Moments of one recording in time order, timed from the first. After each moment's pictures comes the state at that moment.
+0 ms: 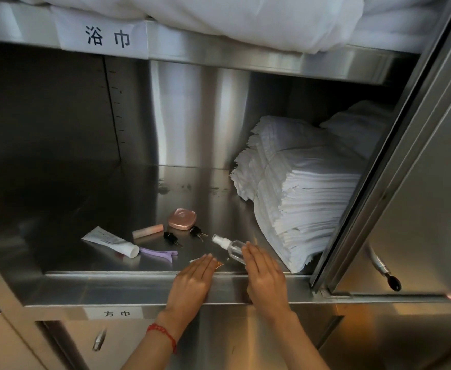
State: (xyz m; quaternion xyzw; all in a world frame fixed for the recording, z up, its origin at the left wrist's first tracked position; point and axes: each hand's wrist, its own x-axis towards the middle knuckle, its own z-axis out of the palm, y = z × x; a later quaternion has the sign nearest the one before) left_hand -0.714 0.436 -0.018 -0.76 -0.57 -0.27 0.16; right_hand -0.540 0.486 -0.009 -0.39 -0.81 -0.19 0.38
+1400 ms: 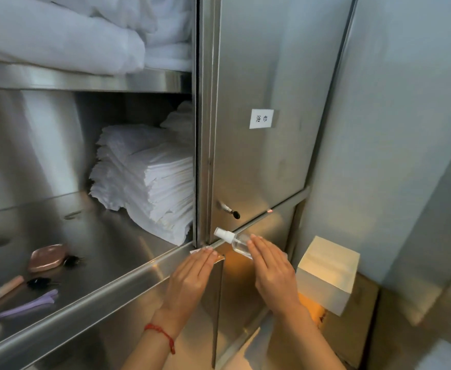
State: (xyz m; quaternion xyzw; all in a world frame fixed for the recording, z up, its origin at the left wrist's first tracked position) left_hand -0.578 0.392 0.018 -0.83 -0.20 -0.47 0.21; right_hand -0.398 0.306 0.038 -0.59 -0.62 -0.40 0.32
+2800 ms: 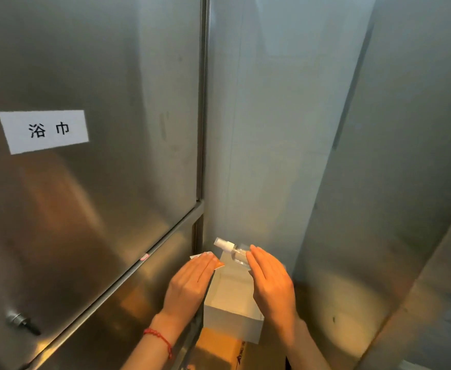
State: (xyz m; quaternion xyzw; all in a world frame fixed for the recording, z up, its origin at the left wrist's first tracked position) left_hand -0.204 0.440 0.013 -0.86 0.00 -0.50 0.04; right_hand -0.076 0.294 0.015 -0.74 -0.48 -0.40 0.23
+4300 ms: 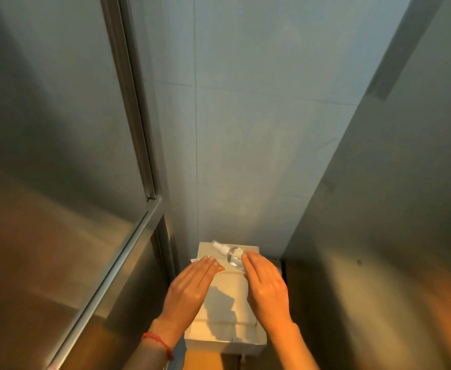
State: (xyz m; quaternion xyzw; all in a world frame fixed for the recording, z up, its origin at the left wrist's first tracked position) left_hand -0.003 0.572 -0.101 -0.93 0.06 -0.35 -0.07; right_hand 0.085 0.405 -0.090 -0.86 -0.41 -0.25 0.19
